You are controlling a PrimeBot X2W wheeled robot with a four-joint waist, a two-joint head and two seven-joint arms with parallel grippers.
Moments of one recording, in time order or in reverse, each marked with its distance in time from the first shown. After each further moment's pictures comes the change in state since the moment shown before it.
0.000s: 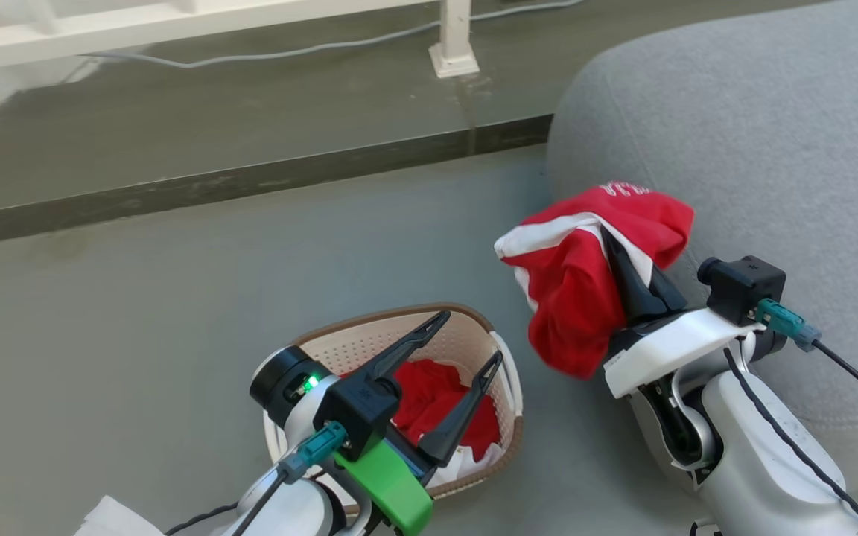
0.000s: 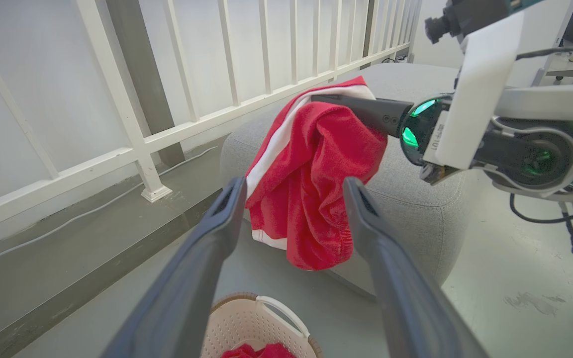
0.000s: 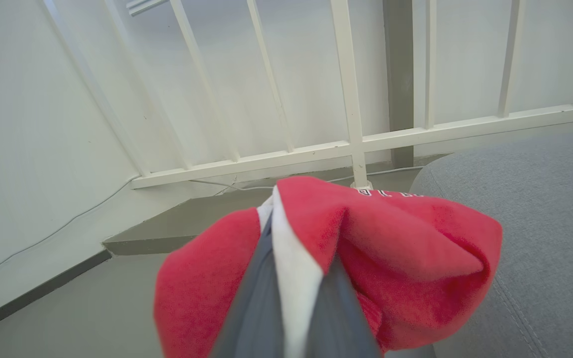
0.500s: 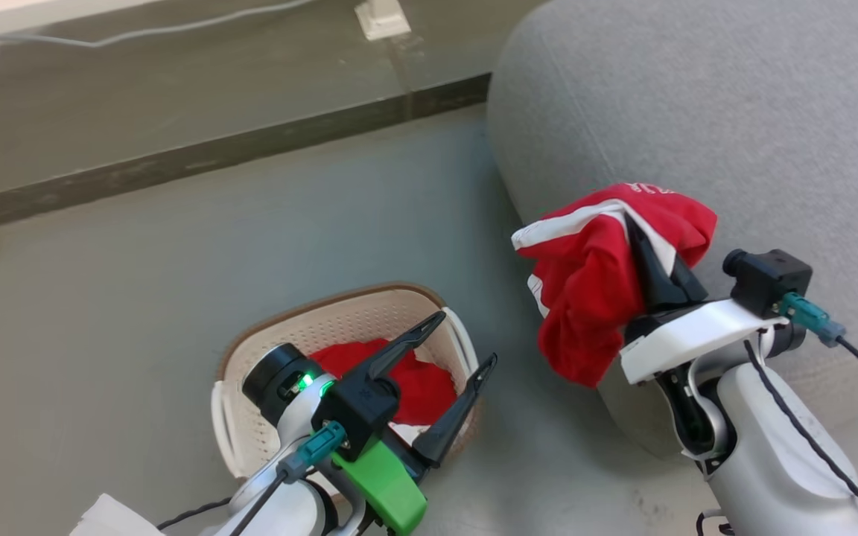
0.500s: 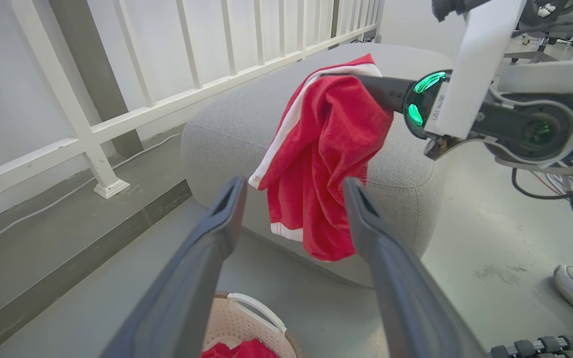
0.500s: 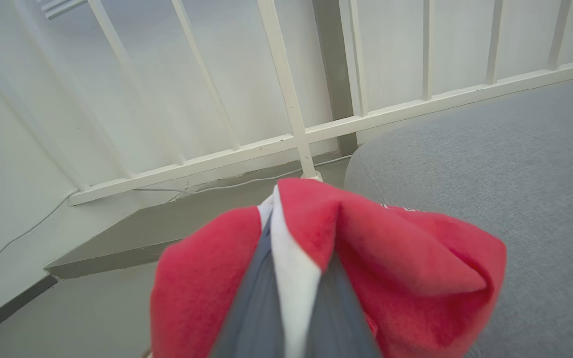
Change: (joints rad) left arm -0.003 0.026 -0.003 -0.025 0.018 0.000 0.033; right arm -0.001 0.007 -0.054 0.001 0.009 -0.005 -0.010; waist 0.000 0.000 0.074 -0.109
